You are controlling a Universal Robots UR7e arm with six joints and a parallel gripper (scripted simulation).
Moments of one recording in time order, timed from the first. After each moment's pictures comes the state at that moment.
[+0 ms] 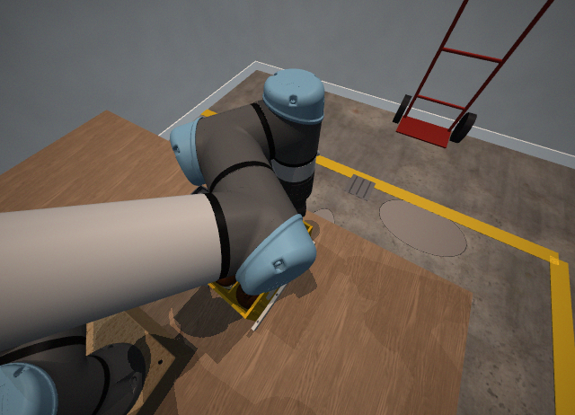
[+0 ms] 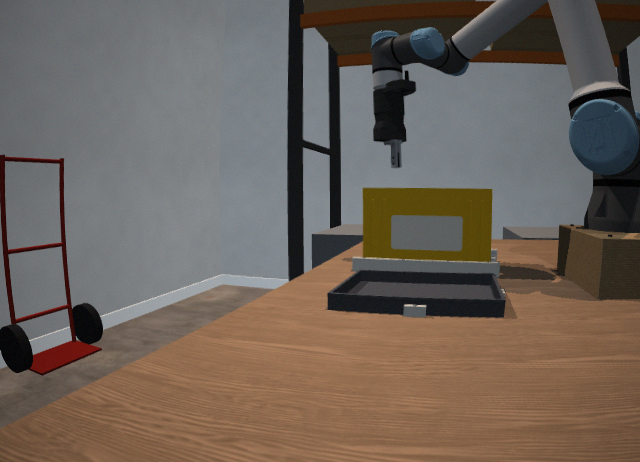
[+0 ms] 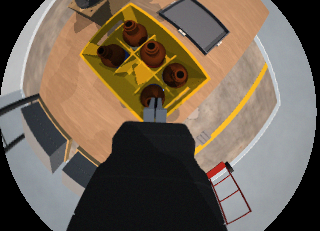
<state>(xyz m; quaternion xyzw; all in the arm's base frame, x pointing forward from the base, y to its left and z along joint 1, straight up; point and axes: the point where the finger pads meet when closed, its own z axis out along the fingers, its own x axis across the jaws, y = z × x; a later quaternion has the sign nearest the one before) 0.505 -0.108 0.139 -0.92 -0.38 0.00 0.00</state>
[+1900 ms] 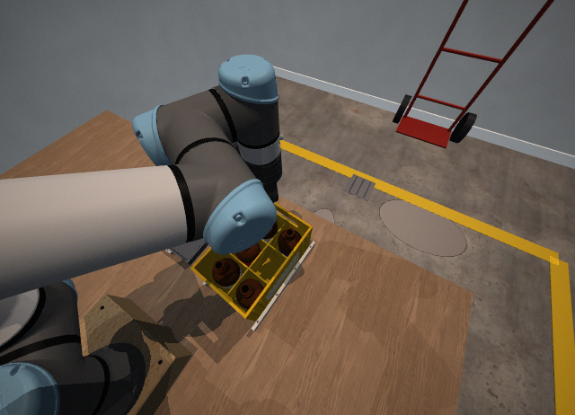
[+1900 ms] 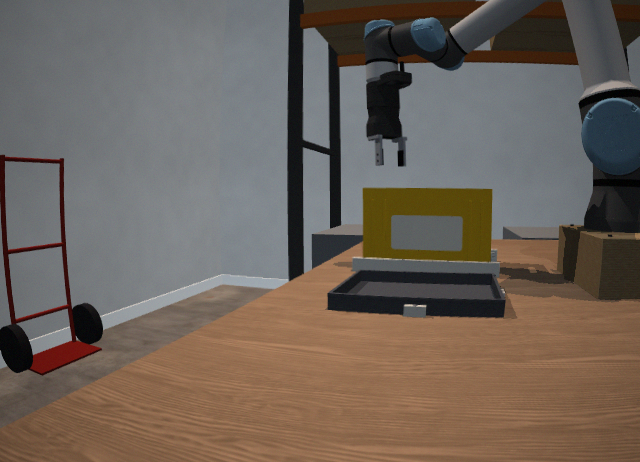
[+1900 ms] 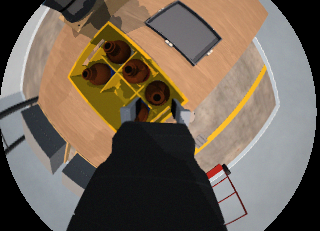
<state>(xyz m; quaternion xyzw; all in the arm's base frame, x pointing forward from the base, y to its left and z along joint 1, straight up) 0.501 -0.035 0.139 -0.92 -0.38 0.00 0.00</state>
